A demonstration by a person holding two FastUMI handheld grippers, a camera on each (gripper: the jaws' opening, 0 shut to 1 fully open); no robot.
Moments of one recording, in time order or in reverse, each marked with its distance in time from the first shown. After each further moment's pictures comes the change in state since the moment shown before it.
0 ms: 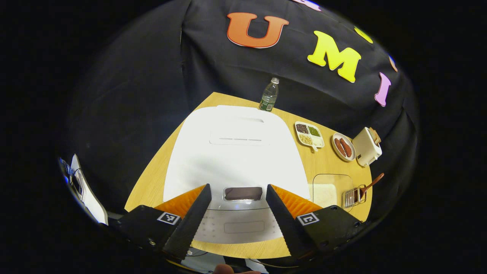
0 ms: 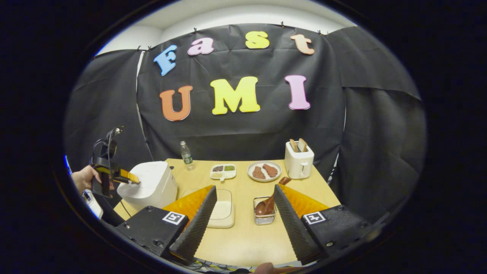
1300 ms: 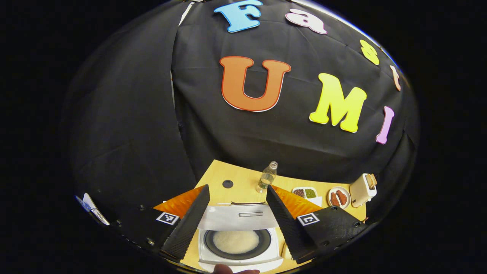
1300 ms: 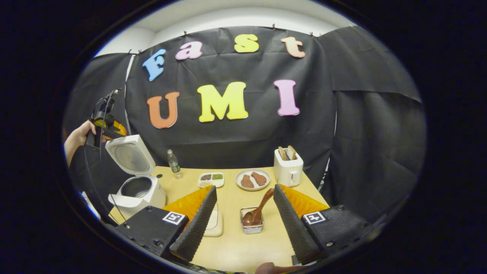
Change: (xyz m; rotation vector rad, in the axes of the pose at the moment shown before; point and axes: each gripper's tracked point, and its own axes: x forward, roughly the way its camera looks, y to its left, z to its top) left arm -0.042 -0.003 0.240 0.005 -0.281 -0.015; right arm 0.009 -0.037 0.033 -0.002 -0.054 -0.087
